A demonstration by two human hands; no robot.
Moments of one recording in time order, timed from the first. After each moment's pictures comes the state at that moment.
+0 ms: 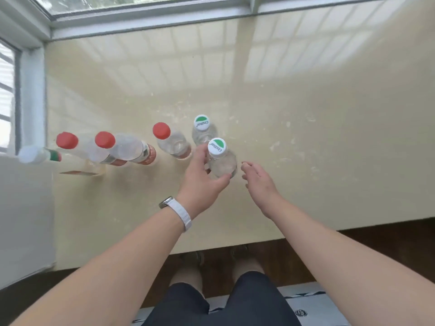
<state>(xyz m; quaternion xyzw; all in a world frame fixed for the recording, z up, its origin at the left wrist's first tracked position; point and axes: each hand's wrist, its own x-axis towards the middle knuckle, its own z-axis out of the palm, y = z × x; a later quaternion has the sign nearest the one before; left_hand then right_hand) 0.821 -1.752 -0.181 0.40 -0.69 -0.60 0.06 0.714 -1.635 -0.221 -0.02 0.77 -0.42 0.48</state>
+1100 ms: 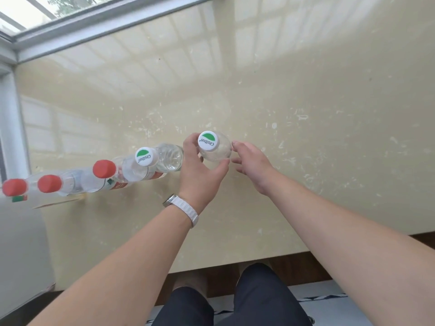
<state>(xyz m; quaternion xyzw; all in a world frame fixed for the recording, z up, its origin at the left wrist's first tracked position) 0.709 -1.739 -0.224 0.46 -0.71 -0.52 0.09 0.600 -1.660 -0.269 0.01 0.69 -0.47 0.55</state>
